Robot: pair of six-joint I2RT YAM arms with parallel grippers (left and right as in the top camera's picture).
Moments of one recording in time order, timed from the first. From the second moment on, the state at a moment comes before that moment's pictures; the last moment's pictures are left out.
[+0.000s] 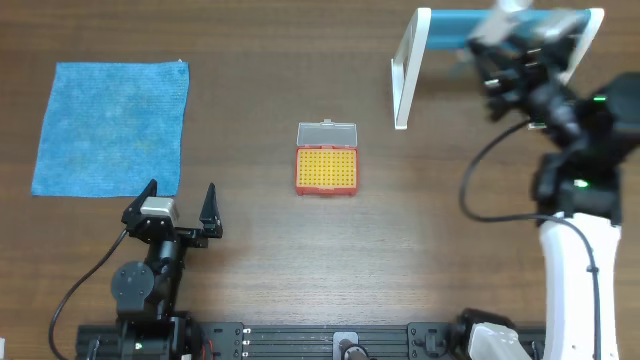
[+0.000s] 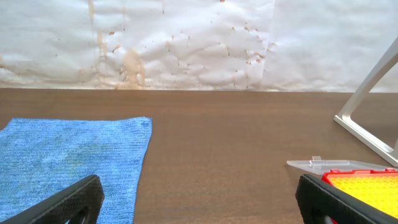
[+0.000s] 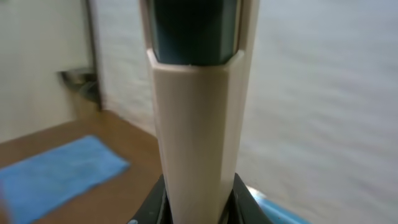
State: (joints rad) left arm 0.05 0.01 0.01 -0.06 0.13 -0.06; right arm -0.17 1.18 1.05 0.18 -0.97 -0.01
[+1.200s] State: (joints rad) left arm 0.05 0.01 0.01 -0.06 0.13 -0.06; right arm 0.44 1.52 0.60 0.85 -0.54 -0.05
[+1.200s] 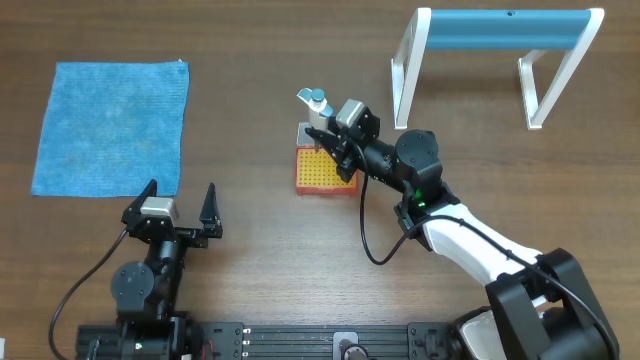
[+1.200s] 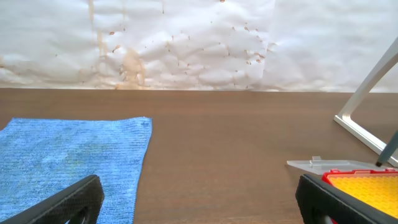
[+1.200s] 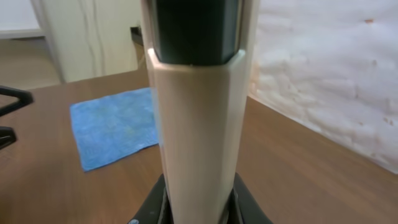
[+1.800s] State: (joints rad) left arm 0.05 0.01 0.01 -0.06 0.13 -0.06; right arm 0.45 1.52 0.46 0.99 -0.49 -0.09
